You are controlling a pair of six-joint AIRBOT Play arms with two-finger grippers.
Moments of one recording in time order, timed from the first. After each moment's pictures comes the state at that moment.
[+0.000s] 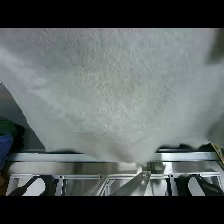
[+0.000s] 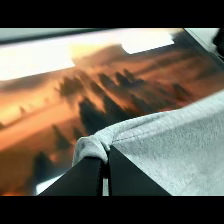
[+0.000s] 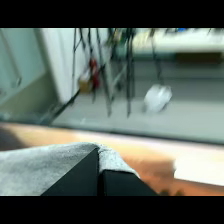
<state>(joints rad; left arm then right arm) 0.47 -1.11 1.98 -2.58 1.68 1.88 -0.44 -0.77 1.52 -0.59 1.08 1.07</state>
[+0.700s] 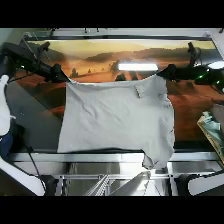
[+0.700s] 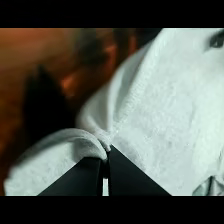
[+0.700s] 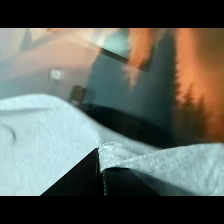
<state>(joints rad) 0.15 -1.95 1.90 -2.28 1.52 1.91 -0.20 -1.76 1.42 -0.45 1.06 0.90</state>
